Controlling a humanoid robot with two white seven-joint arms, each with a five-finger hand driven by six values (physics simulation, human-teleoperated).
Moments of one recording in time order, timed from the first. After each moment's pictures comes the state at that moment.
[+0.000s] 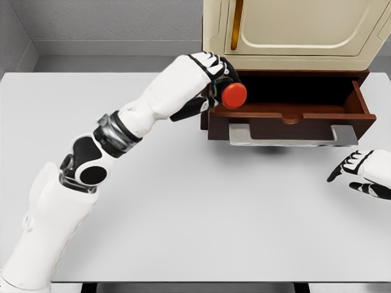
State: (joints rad) left arm -0.42 0.18 -0.40 -1.76 -0.61 -0.42 -0.19; right arm 0.31 -1.17 -0.03 -1.77 0.21 -0.61 0.23
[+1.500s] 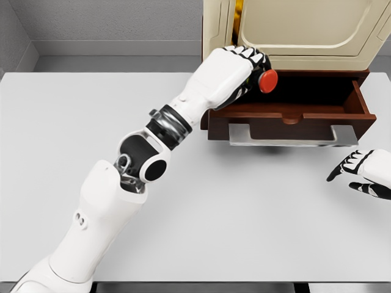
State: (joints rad) left arm -0.49 0.00 -0.53 -1.71 -0.94 -0.08 -0.21; right arm 0.30 -1.17 -0.03 -1.77 0.21 -0.61 0.23
